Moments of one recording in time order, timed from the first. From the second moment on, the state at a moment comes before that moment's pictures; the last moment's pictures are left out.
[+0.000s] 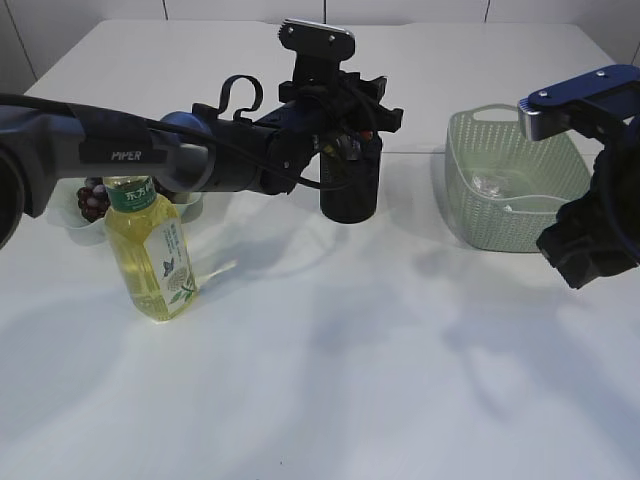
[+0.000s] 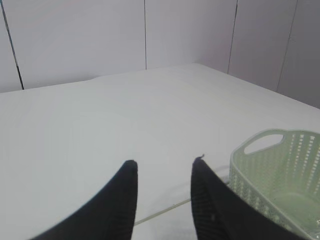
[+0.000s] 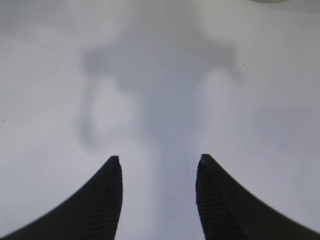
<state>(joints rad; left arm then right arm) -0.61 2.42 -1.80 -0.16 -0.49 0.11 0.32 1.43 -1.07 -0.17 1.02 0.03</state>
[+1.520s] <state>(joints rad) -0.61 2.21 -1.80 -0.16 -0.25 0.11 0.32 1.43 -1.07 -0.17 1.02 0.03</state>
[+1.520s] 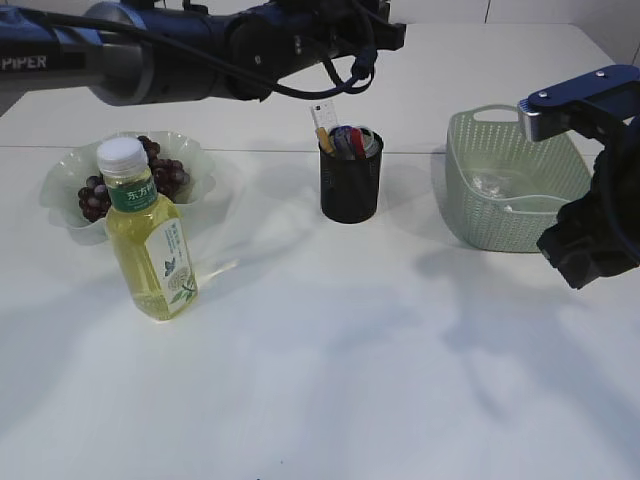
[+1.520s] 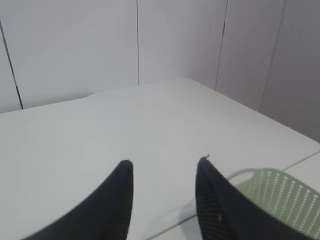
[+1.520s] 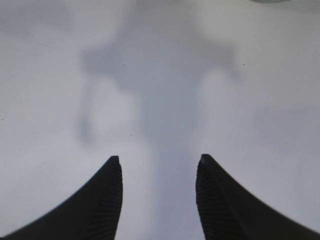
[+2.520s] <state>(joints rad) -0.50 1.83 -1.80 0.02 0.85 0.06 0.32 1.43 -1.07 -0.17 1.03 0.03</state>
